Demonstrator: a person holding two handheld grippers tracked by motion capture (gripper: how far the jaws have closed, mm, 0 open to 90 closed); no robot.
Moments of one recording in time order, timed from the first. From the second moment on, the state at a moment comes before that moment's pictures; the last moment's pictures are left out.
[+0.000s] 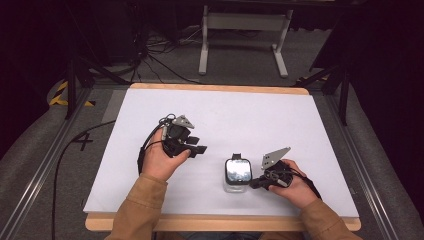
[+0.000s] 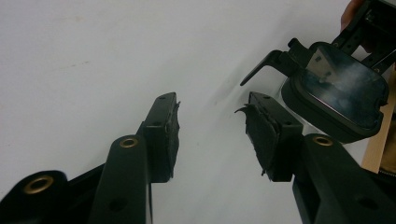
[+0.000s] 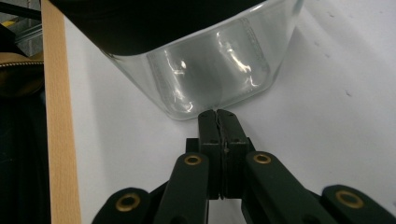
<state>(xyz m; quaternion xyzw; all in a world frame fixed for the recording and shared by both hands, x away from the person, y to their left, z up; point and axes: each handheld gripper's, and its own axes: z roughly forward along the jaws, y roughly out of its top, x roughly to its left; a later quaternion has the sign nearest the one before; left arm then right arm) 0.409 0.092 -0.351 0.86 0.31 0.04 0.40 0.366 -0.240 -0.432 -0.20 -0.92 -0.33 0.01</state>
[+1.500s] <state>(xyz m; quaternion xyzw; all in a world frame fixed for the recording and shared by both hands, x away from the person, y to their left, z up) 0.423 -0.005 -0.358 0.88 0.21 -0.03 0.42 0.342 -0.303 -0.387 -0.27 -0.87 -0.40 -0.05</state>
